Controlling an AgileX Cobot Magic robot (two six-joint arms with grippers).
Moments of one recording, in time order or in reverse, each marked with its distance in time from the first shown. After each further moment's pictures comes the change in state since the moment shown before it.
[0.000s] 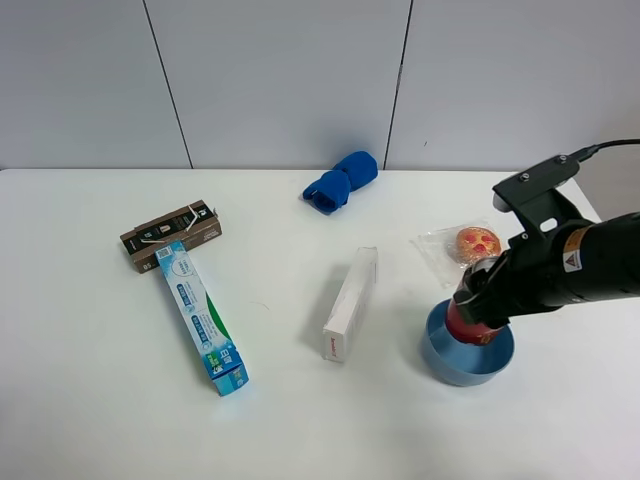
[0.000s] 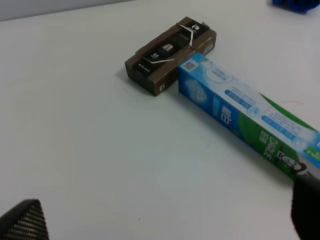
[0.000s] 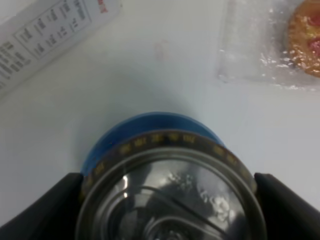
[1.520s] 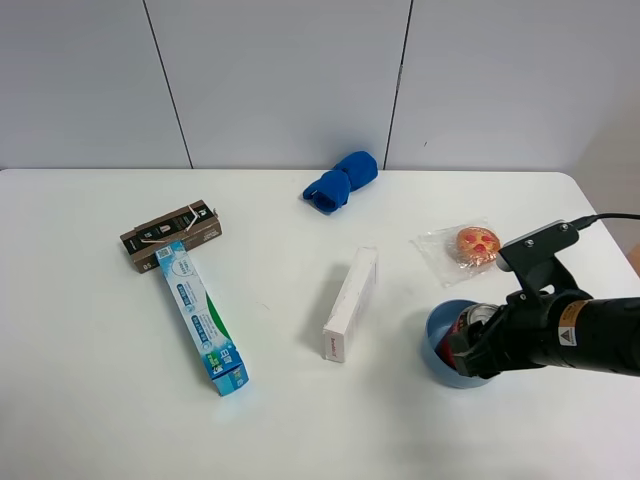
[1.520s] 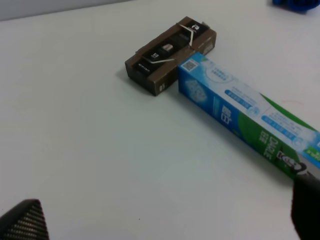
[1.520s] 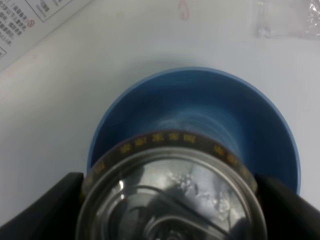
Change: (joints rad) left arm 0.000 0.000 0.000 0.000 0.000 0.000; right arm -0.003 0.000 0.279 0.009 -0.342 0.078
